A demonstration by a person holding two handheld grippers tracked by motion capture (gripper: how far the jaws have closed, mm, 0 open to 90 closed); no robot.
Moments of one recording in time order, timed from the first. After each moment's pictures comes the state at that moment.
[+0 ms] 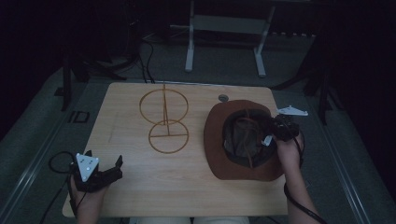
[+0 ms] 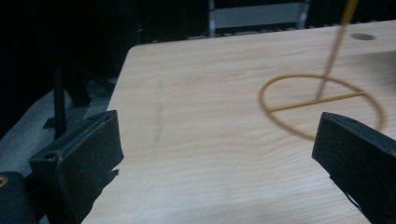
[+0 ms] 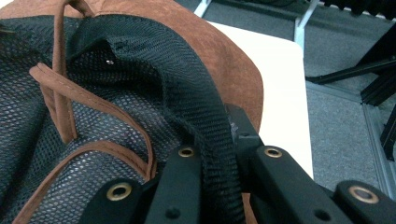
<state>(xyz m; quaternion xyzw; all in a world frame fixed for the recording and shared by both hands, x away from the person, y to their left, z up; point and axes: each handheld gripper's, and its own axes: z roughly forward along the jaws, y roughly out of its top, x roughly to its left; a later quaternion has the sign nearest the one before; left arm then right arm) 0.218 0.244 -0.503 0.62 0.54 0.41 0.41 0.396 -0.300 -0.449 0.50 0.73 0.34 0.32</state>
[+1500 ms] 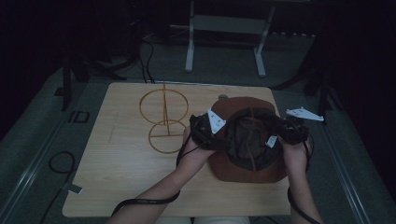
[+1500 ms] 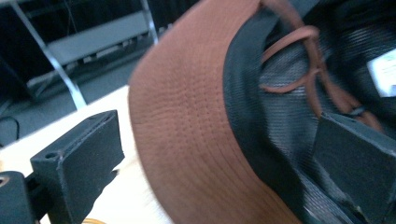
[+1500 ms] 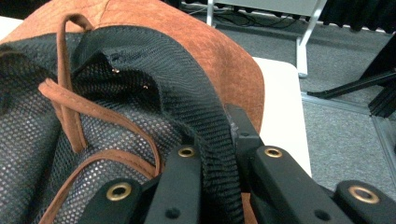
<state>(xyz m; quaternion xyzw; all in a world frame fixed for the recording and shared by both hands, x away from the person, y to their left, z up) 0.338 -0.031 -0.436 0.76 0.35 0.30 0.45 0.364 -0.304 -0.423 0.50 0.70 0.40 0.32</state>
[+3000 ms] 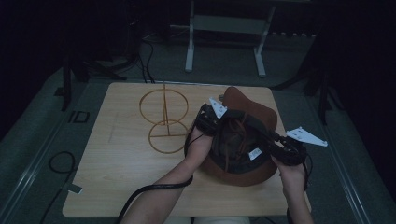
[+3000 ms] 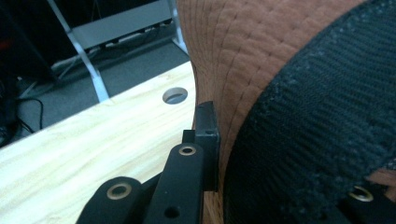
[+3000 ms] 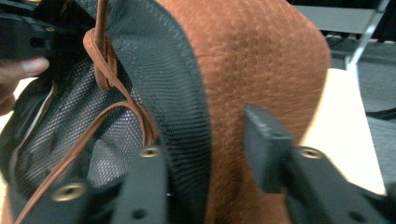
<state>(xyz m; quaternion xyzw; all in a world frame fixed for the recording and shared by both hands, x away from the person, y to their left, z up) 0.378 -0.037 -0.434 0.75 0.39 0.33 0.42 0.302 -0.292 -0.437 0.45 0.70 0.48 0.27</state>
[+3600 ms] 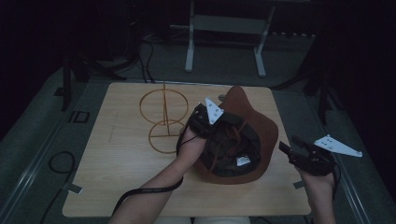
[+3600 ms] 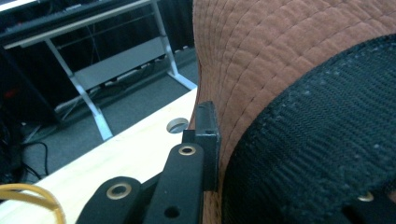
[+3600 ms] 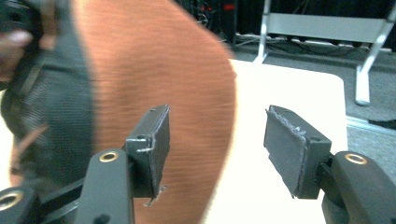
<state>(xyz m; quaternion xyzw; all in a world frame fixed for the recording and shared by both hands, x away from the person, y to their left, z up) 0.350 -0.015 -0.412 0.75 0.32 0.35 0.46 0.276 -0.351 -0.426 0.43 0.70 0.50 0.27</state>
